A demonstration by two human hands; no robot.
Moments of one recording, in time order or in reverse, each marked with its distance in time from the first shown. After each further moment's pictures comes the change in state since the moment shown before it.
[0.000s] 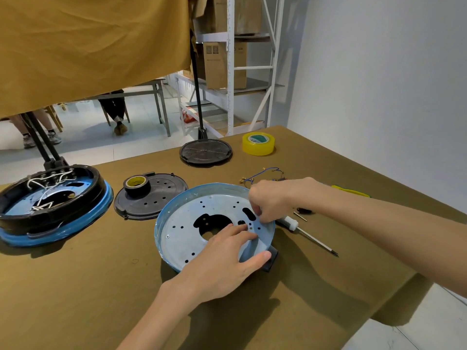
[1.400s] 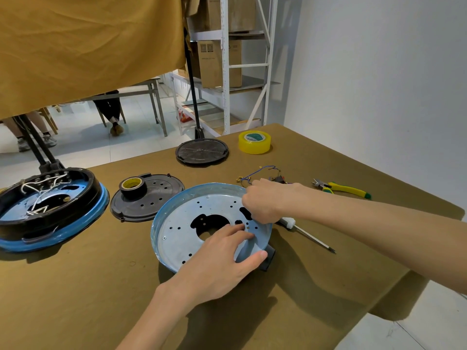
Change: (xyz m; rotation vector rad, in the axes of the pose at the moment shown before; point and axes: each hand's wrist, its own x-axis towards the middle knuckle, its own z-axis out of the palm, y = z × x) left_hand -0.003 0.005 -0.003 0.022 0.005 -0.007; right_hand 0.006 -0.007 0.011 -0.266 0.090 -0.018
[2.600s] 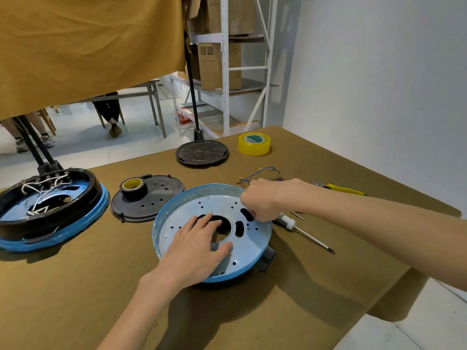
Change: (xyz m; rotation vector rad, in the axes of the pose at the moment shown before) left_hand 0.010 -0.043 -0.014 0.201 0.111 -0.174; right_hand 0.001 0.001 -0.011 0.098 -0.110 0.015
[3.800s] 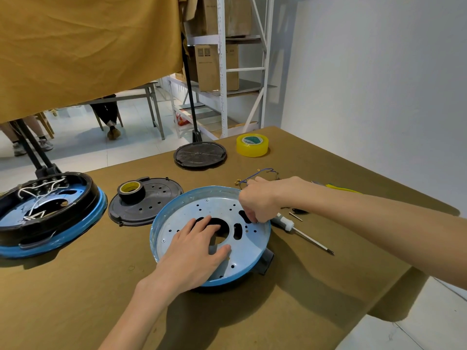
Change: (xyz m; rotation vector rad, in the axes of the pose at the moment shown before) left_hand 0.000 0.000 -0.002 0.020 -0.024 0.008; right_hand 0.004 0.007 -0.003 0.072 0.005 -0.029
